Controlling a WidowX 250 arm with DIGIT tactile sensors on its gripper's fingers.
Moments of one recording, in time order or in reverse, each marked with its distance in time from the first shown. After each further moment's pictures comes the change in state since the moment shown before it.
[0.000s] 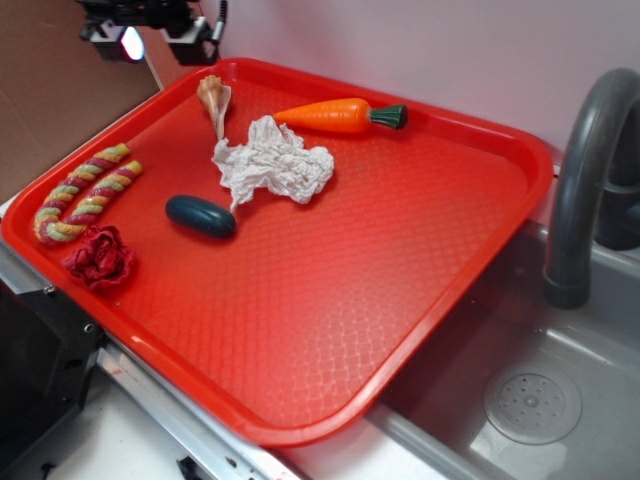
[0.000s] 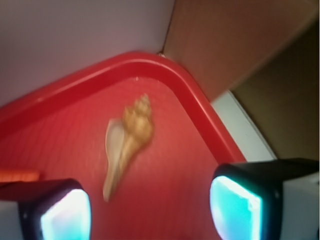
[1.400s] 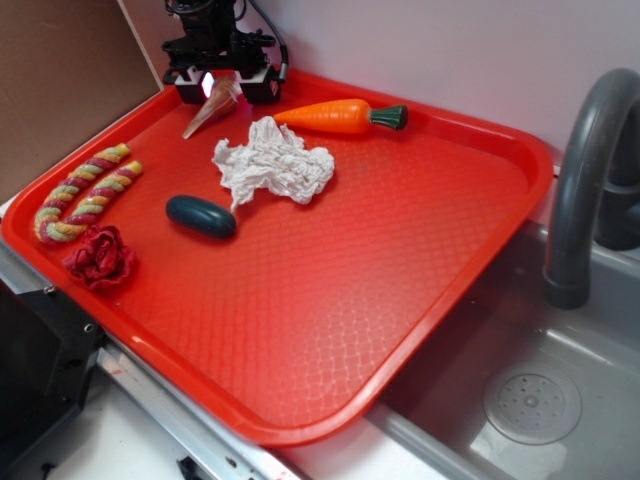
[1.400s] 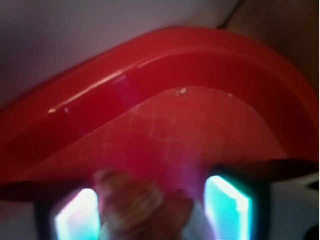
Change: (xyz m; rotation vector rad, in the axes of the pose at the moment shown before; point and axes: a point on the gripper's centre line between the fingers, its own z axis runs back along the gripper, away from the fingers) arm 0.023 -0.022 -0.075 0.013 0.088 0.005
